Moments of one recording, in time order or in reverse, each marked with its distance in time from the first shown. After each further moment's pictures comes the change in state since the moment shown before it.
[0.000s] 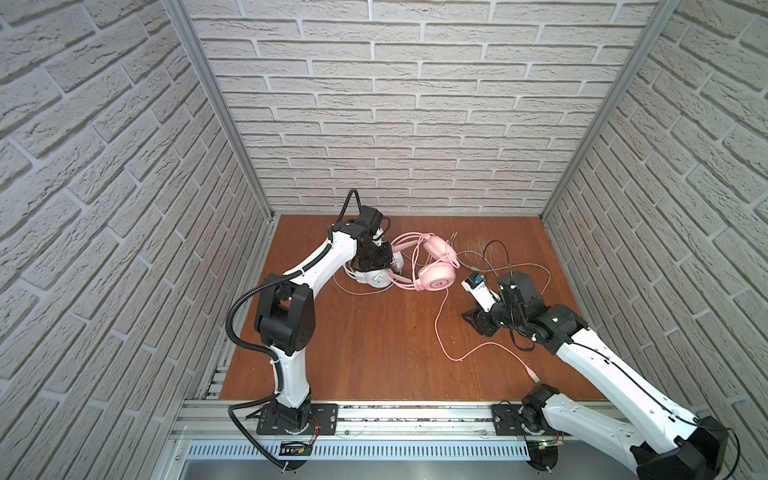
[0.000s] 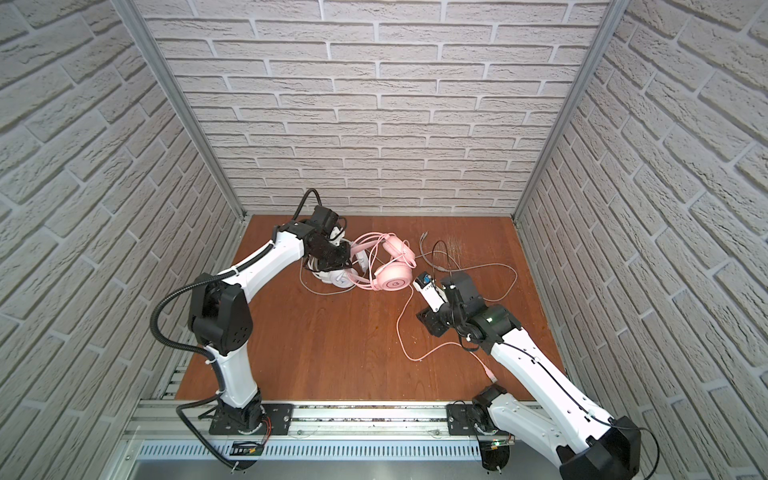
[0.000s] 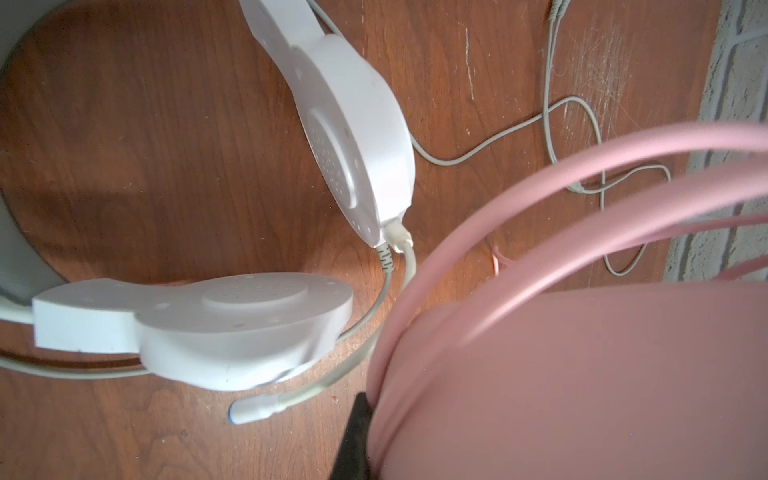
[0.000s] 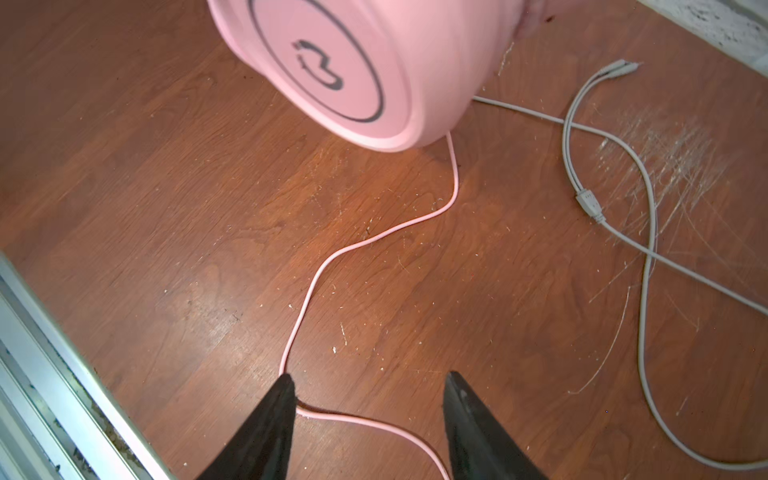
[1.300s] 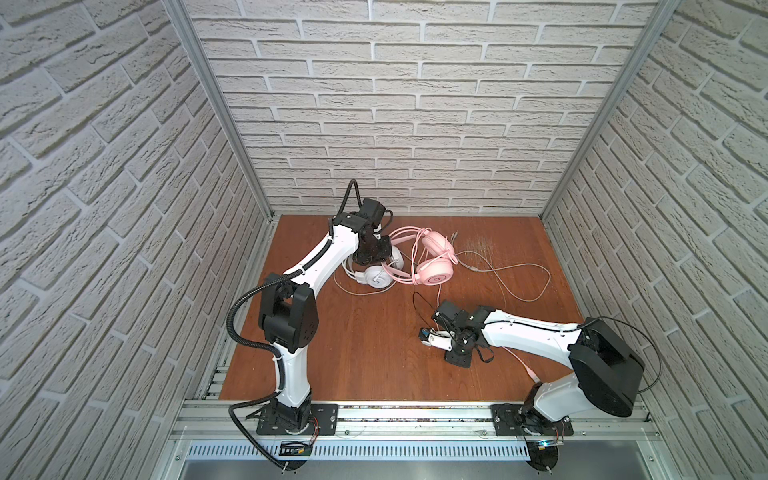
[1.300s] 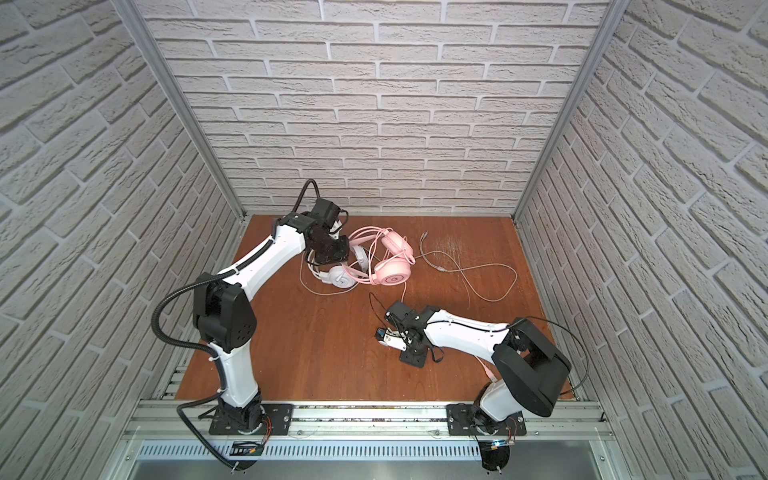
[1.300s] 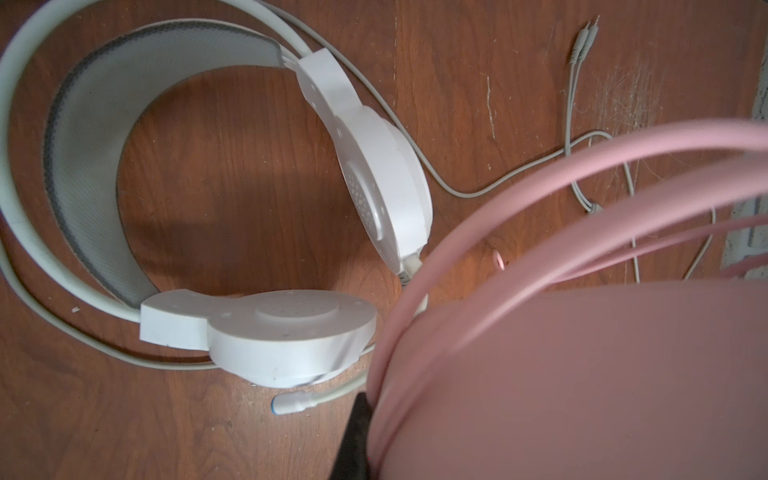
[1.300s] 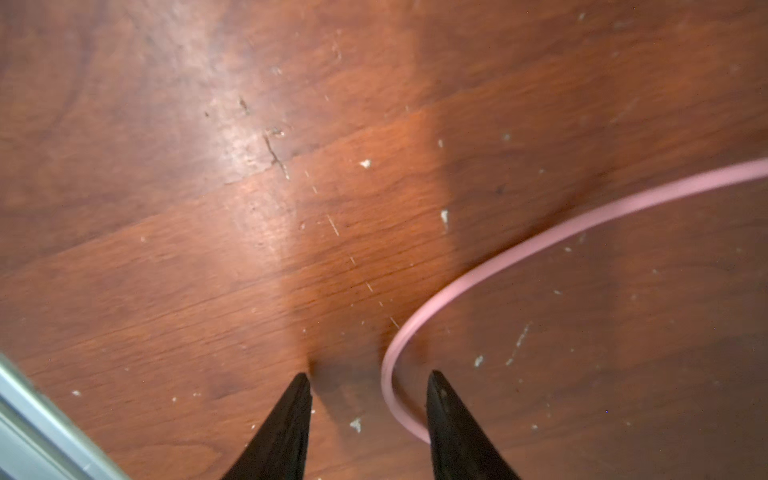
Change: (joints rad) left arm -0.007 0.034 0.116 -0.089 -0.120 0.006; right arm 0.309 0.563 -0.049 -0.012 0.135 -0.214
